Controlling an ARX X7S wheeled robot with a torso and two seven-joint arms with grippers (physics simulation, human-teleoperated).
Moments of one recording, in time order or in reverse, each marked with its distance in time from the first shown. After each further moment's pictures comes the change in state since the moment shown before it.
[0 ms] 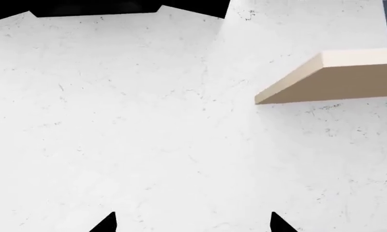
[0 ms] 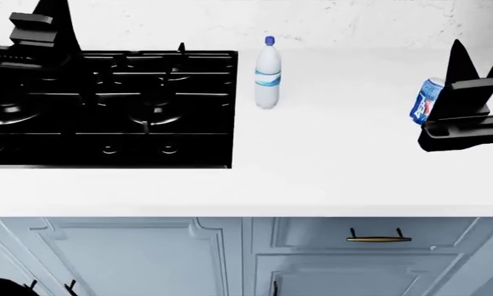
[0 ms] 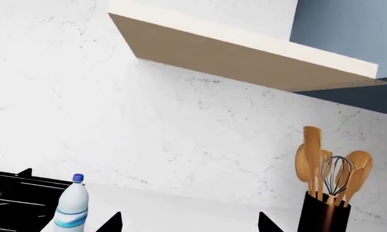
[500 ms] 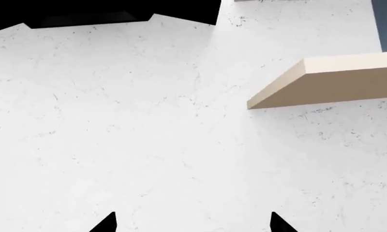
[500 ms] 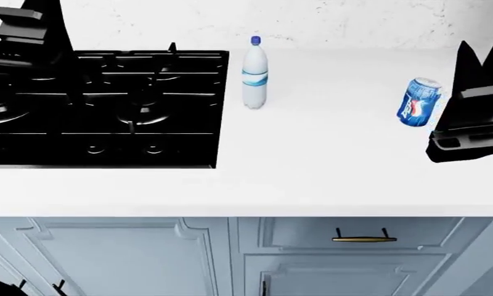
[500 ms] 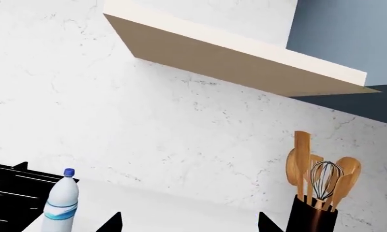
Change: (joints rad) left arm -0.022 -0.047 -0.015 0.002 -0.111 -0.005 -0.071; right arm 0.073 0.059 -0.038 -0.012 0.149 -0.020 0.087
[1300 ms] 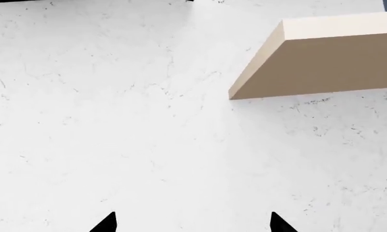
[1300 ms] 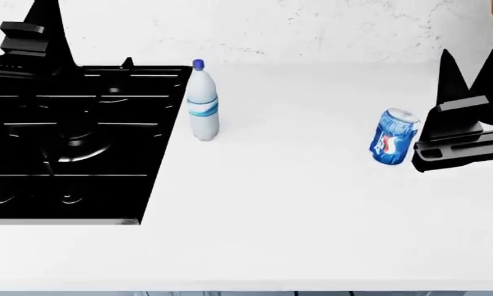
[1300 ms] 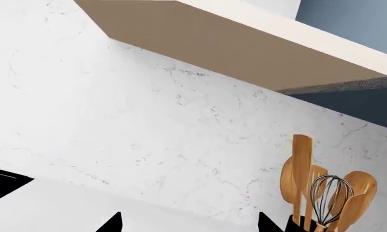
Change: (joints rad) left arm 0.069 -0.031 0.002 -0.007 -0.022 0.070 -0.020; right arm 0.014 0.001 -0.048 -0.027 -0.029 0.006 -0.029
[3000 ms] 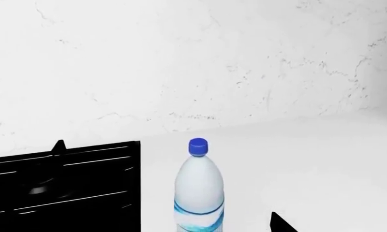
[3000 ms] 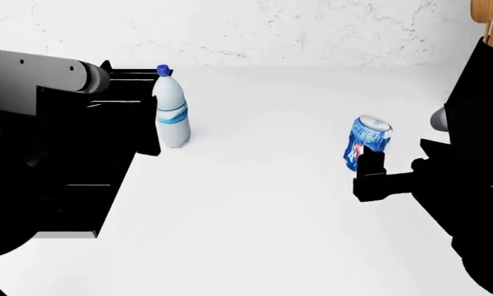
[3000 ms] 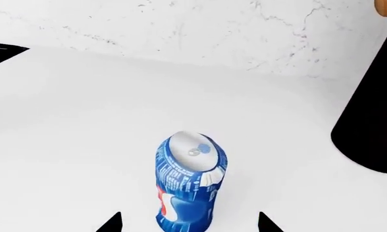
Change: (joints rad) left arm 0.103 0.020 0.181 -0.276 -0.159 -0.073 -0.084; right arm -0.388 -0.135 -0.120 0.333 -0.392 -0.033 -0.365
